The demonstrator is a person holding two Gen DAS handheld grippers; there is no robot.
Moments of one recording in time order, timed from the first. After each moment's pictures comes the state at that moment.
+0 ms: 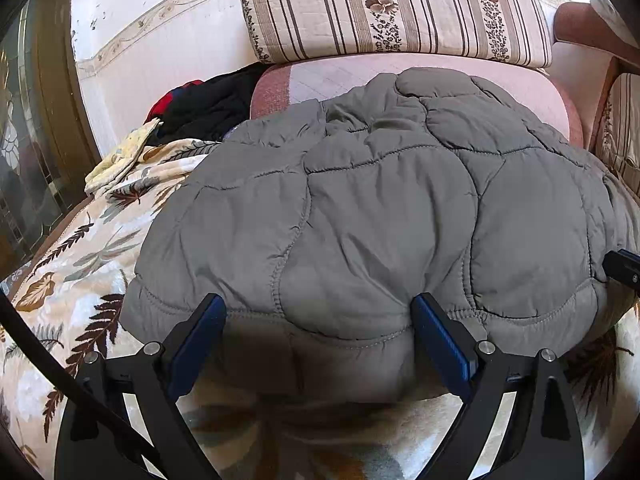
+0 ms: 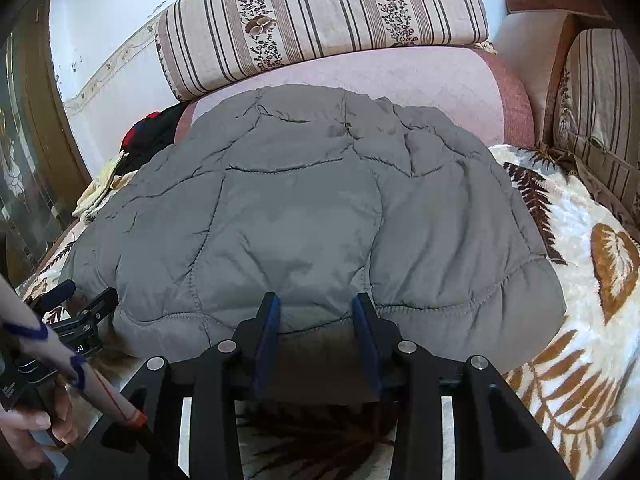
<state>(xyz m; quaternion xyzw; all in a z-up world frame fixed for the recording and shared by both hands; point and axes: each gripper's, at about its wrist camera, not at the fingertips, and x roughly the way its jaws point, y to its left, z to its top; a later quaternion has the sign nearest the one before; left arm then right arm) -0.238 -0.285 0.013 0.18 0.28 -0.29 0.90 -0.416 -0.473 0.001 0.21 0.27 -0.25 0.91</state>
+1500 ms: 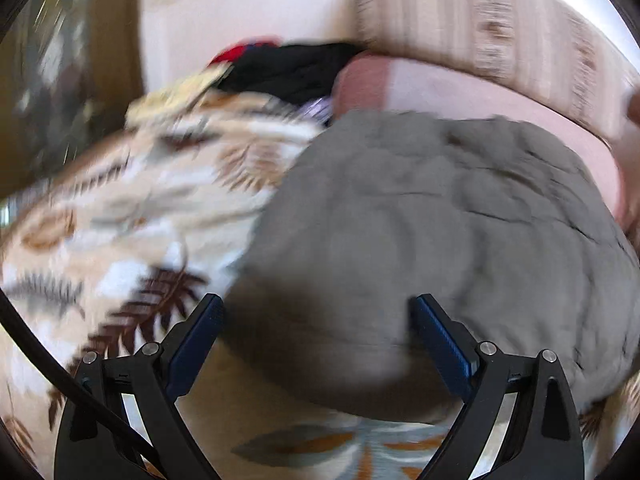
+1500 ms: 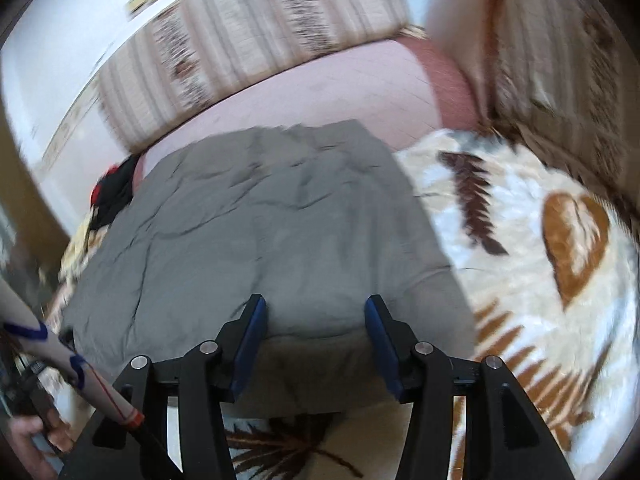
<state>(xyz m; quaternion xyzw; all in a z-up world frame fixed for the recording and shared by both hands) -0.156 -0.222 0.029 0.05 0.37 -0.21 0.90 -0.467 -0.528 0.010 0.31 0.23 -0.31 0.87</state>
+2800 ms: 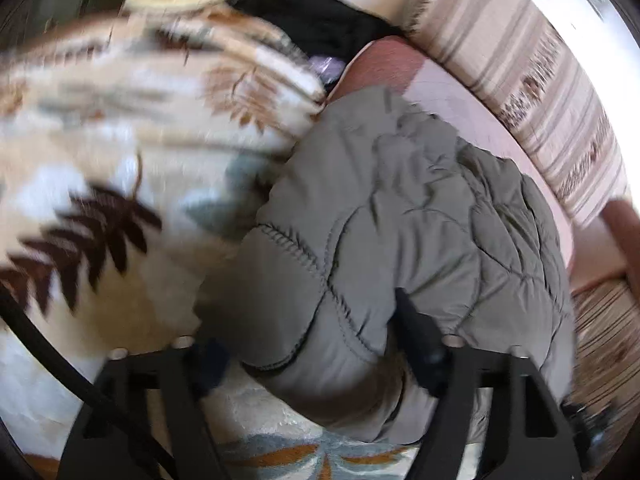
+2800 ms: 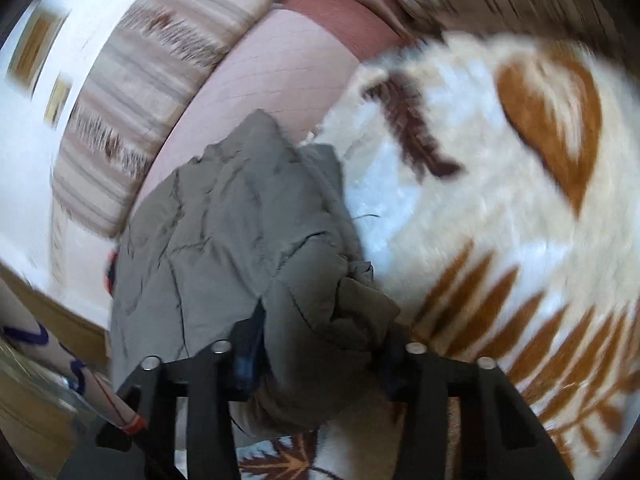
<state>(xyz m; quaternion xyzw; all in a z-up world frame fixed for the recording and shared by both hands) -0.119 -0.208 0.007 -0.09 0.44 -0.28 0.85 -0.494 -0.581 -0.032 0.47 0.18 -0.30 0.81</state>
